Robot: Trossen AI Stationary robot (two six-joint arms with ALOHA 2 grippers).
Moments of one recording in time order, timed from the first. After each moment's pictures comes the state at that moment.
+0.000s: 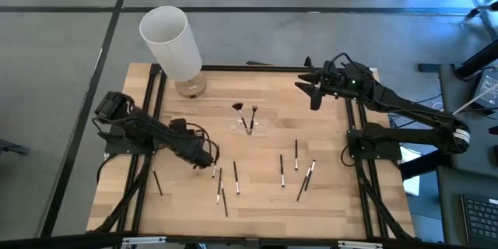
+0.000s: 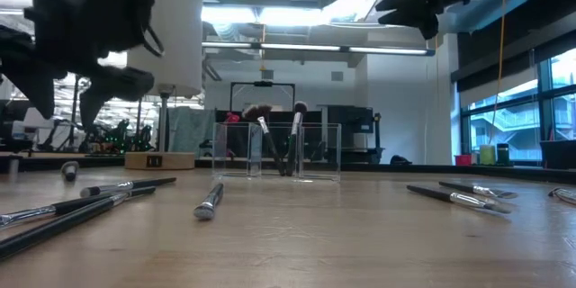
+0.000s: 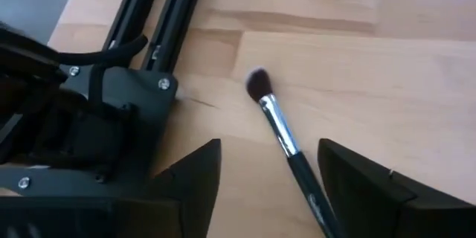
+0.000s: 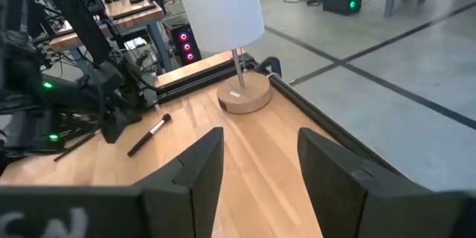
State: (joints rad) left arm -0.34 1.65 0.93 -1.41 -0.41 -2.22; right arm -0.50 0.84 0.74 -0.08 -0.12 0.17
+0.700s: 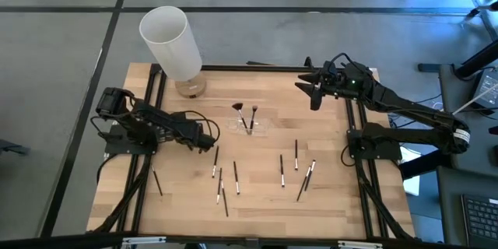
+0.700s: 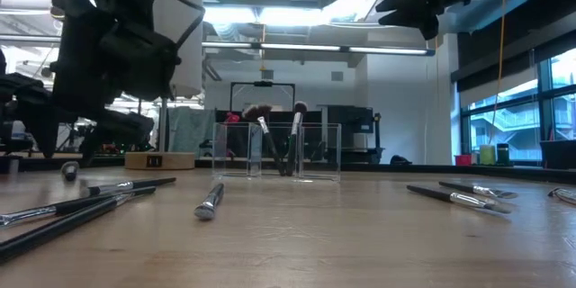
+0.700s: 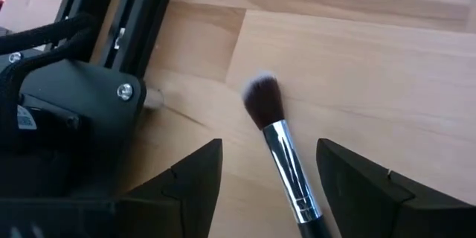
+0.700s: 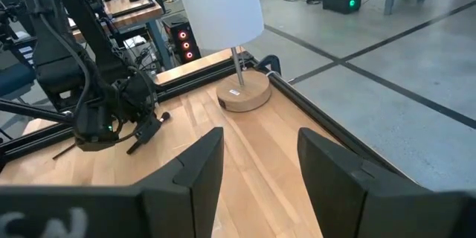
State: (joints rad) left arm -0.11 1.63 0.74 -1.12 -0.37 -2.01; right arm -0.50 0.84 0.74 -0.09 -0.12 0.17
